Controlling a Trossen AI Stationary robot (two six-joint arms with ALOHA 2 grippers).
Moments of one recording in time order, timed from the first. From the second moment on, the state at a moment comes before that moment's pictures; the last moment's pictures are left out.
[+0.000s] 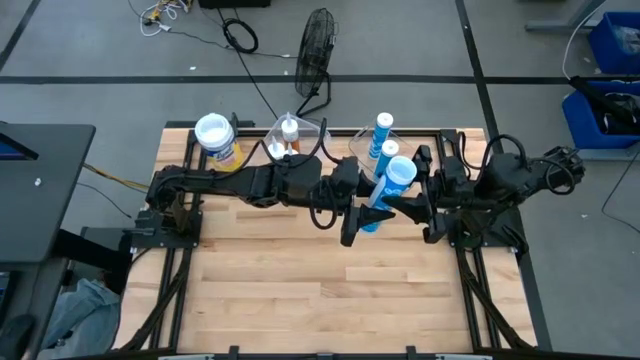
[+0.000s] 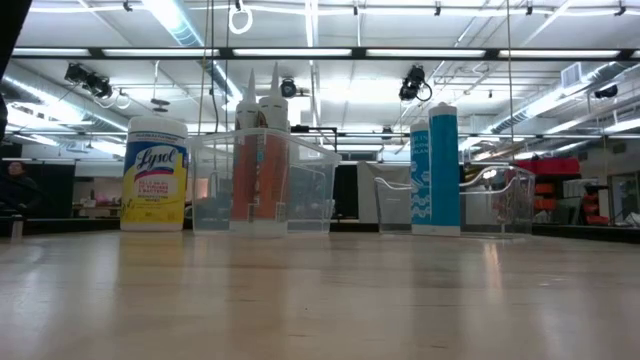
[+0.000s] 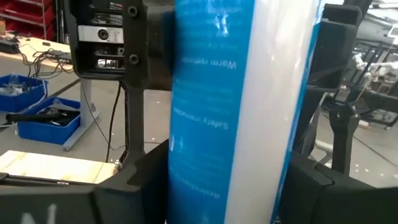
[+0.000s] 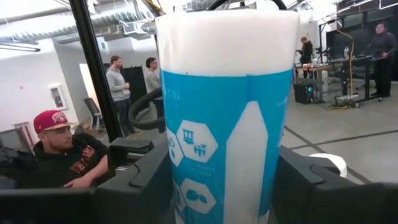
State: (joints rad) left arm -0.13 1.86 2.01 -0.13 -0.04 -0.27; right arm 0.42 1.09 1.33 -0.07 0.43 0.10
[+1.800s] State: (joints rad) left arm -0.24 1.90 2.04 -0.18 -0.49 1.77; right arm 0.21 0.88 1.33 -0.42 0.15 0.74
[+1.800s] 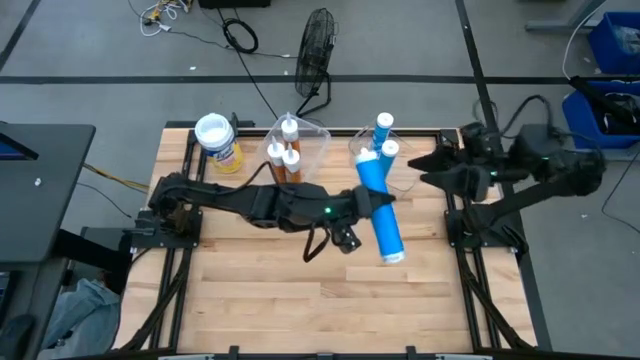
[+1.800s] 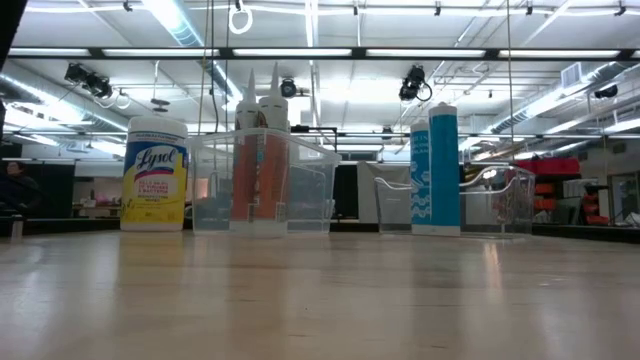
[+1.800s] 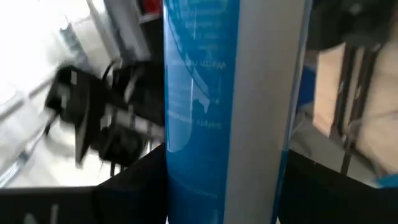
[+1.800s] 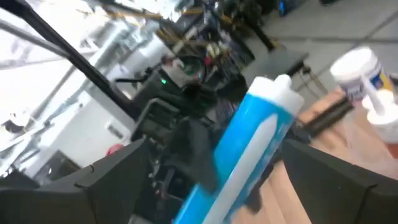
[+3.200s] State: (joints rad) left arm -0.29 1.91 2.04 -0.17 -0.51 1.79; right arm -0.15 1.18 1.32 -0.13 -0.54 0.93
